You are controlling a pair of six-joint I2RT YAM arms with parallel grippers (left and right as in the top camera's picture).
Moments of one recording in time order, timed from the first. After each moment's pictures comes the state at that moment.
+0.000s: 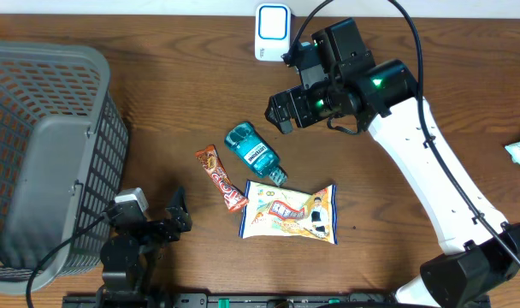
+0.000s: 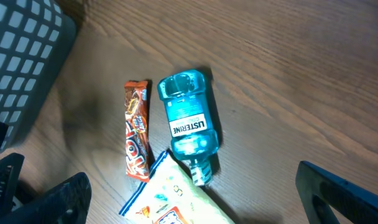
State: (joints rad) left arm -0.03 0.01 0.15 -0.50 0.05 -0.36; right arm 0.47 1.73 1.76 -1.06 -0.28 0.10
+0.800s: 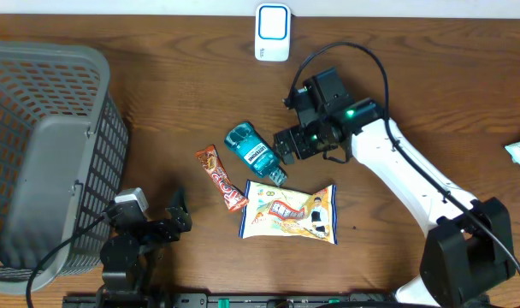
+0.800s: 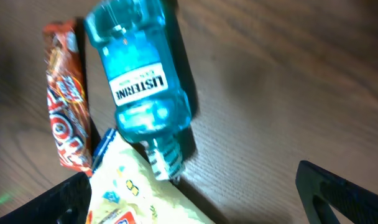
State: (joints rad) left arm -0.03 0.01 0.15 -0.50 0.05 -0.36; right arm 0.47 1.73 1.32 -0.78 -0.25 0.09
